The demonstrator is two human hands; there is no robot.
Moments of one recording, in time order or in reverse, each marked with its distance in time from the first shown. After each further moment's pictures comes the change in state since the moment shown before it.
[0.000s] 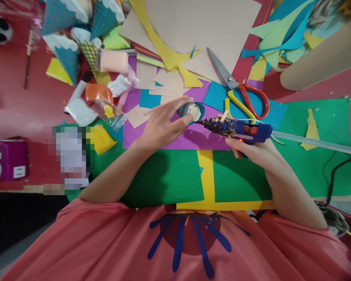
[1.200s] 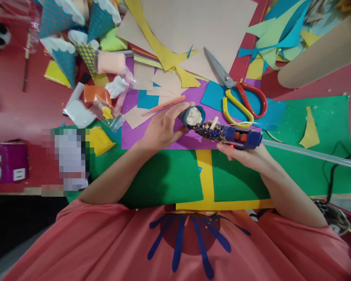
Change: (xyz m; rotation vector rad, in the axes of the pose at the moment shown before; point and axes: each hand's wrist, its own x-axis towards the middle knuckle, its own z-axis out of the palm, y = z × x) left_hand 0.005 -0.003 0.009 -0.034 0.171 0.236; right_hand 0.000 0.002 0.015 0.078 -0.028 -0.274
